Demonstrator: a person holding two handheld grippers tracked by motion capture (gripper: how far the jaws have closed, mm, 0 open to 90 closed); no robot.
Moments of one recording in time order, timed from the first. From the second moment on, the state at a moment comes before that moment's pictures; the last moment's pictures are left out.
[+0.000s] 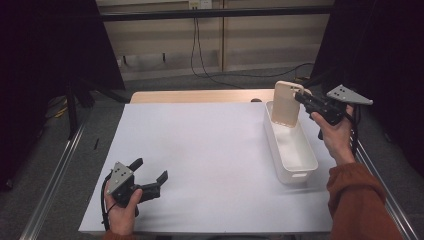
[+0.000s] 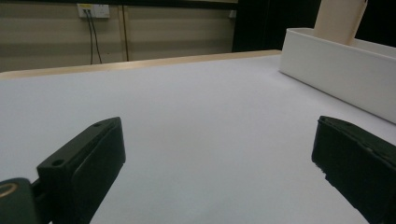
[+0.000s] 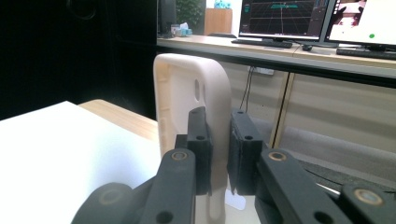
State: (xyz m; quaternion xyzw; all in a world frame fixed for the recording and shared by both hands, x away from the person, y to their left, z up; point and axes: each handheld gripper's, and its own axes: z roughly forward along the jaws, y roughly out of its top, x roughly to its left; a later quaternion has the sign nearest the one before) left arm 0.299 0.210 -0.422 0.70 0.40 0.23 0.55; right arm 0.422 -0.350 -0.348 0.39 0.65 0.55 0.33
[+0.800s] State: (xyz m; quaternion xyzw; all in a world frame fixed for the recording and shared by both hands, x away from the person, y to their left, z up) left arm 0.300 0.208 -0.421 0.70 0.40 0.24 0.55; right arm 0.456 -0.350 -0.370 0.42 0.64 0.55 0.34
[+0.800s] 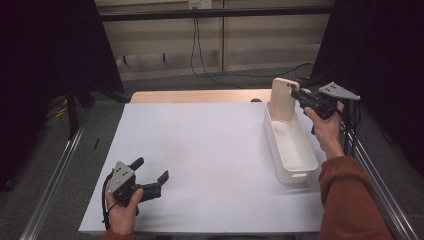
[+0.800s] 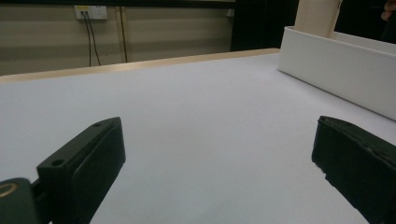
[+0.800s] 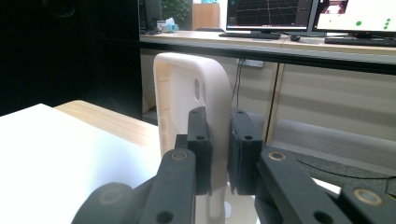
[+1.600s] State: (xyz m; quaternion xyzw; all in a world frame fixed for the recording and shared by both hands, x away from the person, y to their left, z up) left arm 0.301 0.208 -0.422 0.70 0.40 0.24 0.54; right arm 0.465 -0.342 -0.395 0.43 0.66 0.53 0.33
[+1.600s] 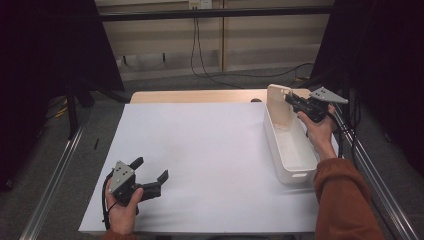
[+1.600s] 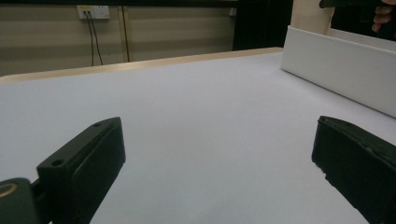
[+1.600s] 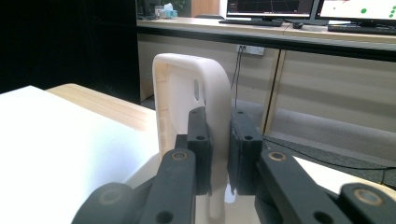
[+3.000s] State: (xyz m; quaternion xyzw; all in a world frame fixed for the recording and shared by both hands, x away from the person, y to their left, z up) left arm 0.308 0.203 -0.425 0.71 0.39 0.24 0.54; right arm 0.488 -0.354 -0.401 0.45 0.67 0.49 0.33
